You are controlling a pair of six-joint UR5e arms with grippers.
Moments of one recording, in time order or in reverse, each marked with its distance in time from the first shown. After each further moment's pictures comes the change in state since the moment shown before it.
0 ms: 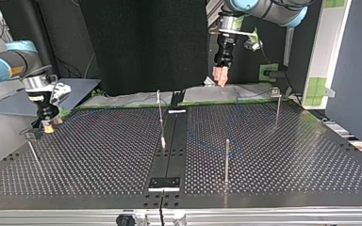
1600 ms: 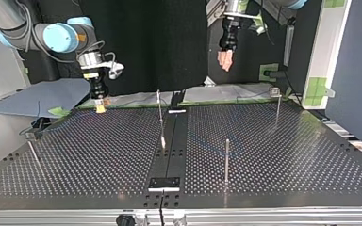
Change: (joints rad) left arm -0.001 0.000 -0.165 0.138 0.001 0.019; right arm 0.340 -0.063 0.273 -0.289 0.271 0.030
